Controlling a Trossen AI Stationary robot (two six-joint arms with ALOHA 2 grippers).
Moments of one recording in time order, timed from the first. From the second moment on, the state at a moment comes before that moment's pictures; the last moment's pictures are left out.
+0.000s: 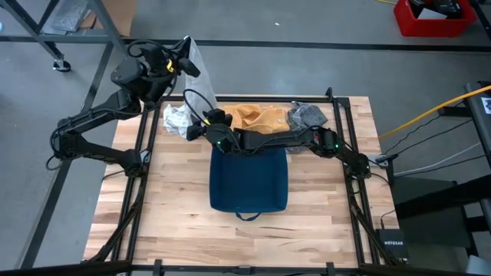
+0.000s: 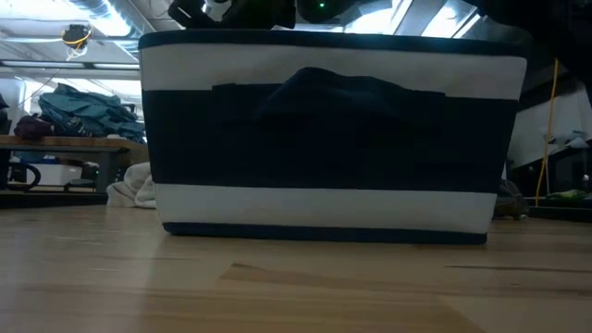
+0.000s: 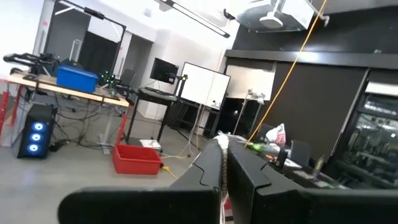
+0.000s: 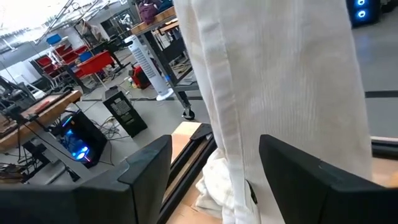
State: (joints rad) left arm 0.37 1.13 1.37 0.11 -0.69 -0.16; right arm -0.02 2.31 2.03 0.08 0.78 0.66
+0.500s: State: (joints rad) left arm 0.32 1.13 1.37 0.13 -0.69 -0.23; right arm -0.02 2.31 2.03 0.08 0.91 0.65
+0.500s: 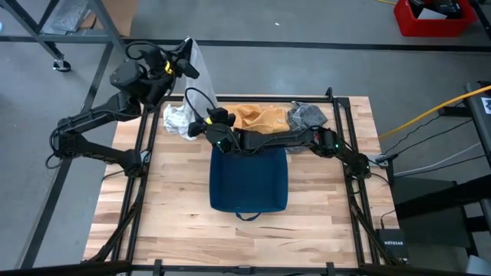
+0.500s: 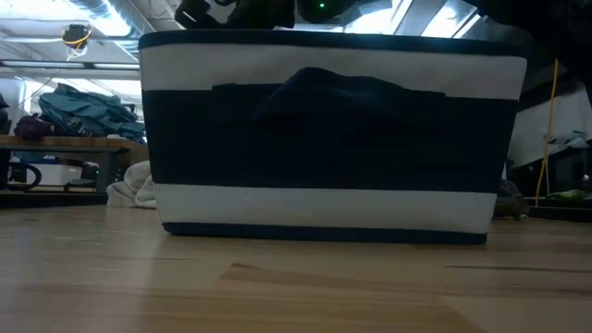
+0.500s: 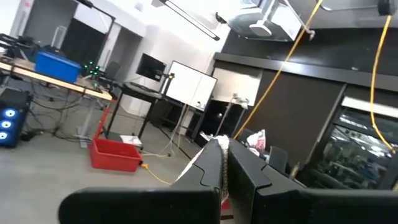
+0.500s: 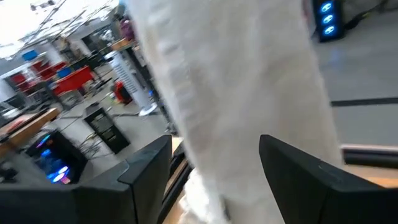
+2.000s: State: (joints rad) left arm 0.42 1.11 1.37 0.15 -0.84 0.14; right arm -0.08 2.28 2.03 -0.07 0.54 0.59
